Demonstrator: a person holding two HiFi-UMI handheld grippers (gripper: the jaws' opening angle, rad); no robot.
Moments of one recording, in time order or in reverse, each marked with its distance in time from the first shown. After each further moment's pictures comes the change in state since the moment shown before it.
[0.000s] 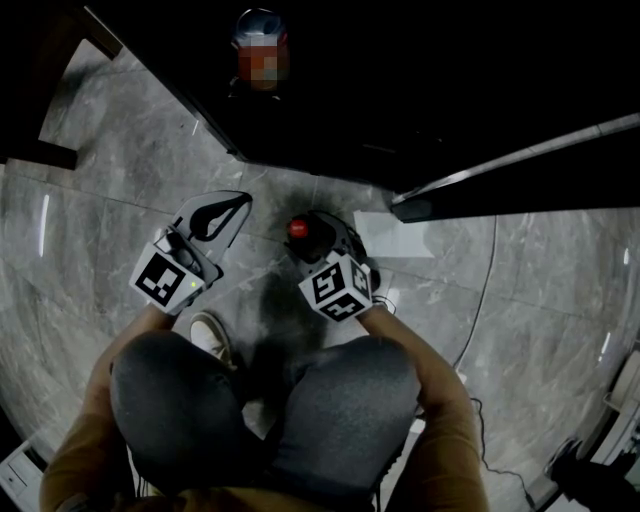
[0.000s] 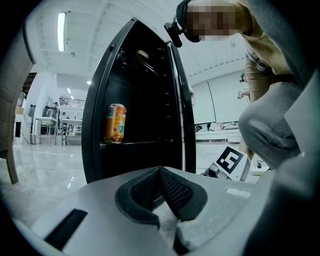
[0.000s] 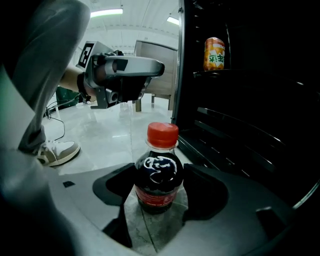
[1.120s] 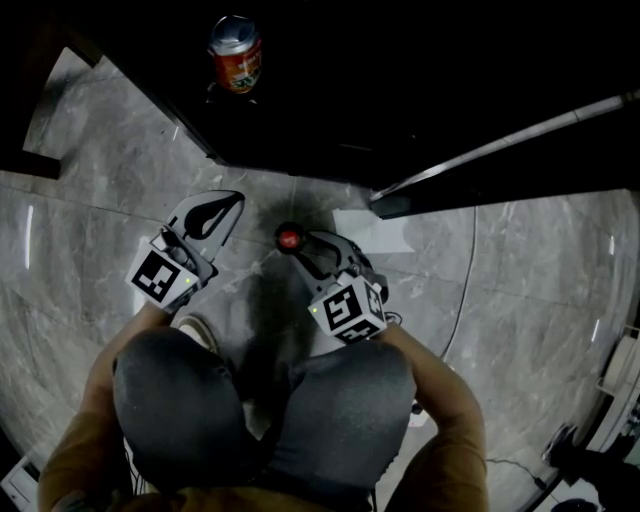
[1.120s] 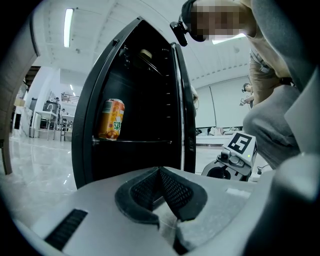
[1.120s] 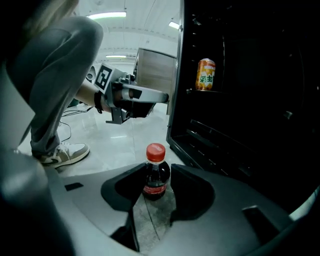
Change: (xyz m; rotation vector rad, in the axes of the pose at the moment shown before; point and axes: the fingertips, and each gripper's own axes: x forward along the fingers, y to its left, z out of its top) left arm 0.018 -0.006 0.002 -0.051 -0.039 -0.018; right arm -0.068 -0.007 0.005 -0.011 -0.033 -0.032
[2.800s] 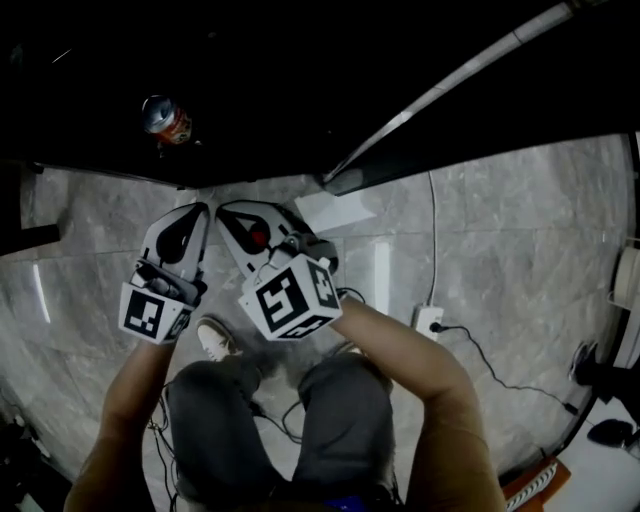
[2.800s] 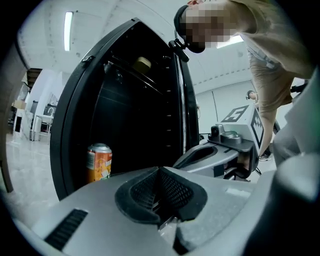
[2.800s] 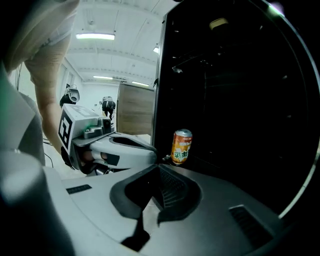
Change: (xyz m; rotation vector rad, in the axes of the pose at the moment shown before) left arm 0.021 -0.012 0.144 -0.005 -0.031 0.018; right arm -0.084 -0.068 0.222 0.096 -0.233 -0.152
